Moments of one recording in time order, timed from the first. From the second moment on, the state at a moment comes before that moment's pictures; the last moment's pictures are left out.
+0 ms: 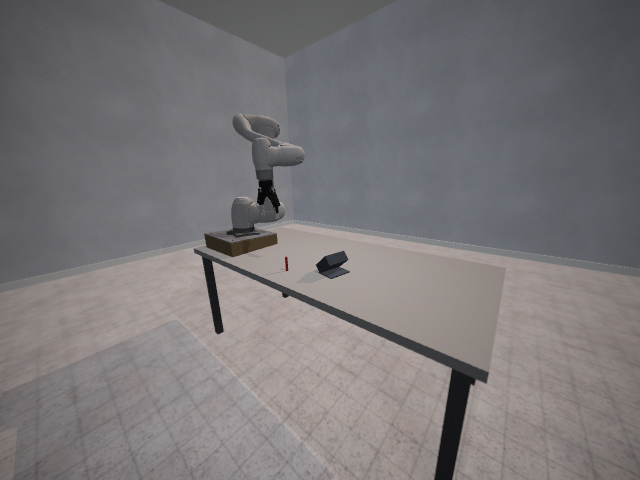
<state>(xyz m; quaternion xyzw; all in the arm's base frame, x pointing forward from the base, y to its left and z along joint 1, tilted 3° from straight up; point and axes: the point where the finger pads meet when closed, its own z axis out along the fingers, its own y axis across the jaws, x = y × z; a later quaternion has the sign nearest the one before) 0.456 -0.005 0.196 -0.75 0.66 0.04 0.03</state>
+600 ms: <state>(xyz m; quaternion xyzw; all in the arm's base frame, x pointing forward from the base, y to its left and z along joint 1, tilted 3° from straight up) 0.543 -0.011 0.142 -0.89 0.46 0.02 0.03</state>
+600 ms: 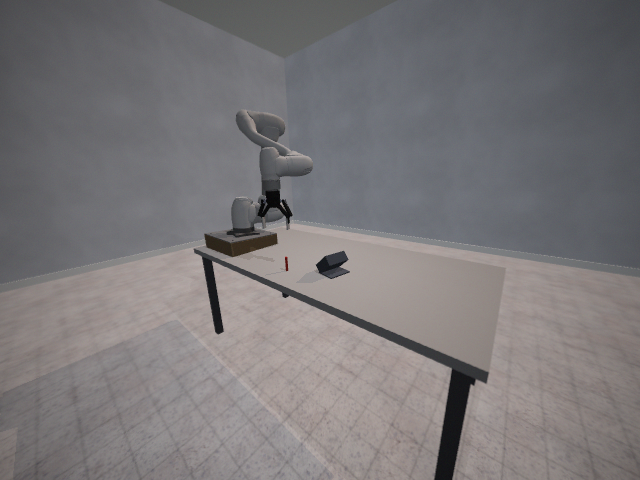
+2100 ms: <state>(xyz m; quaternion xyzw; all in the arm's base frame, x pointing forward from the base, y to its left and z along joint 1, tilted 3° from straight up) 0.640 -0.008 0.021 -0.98 0.19 0.00 0.02</state>
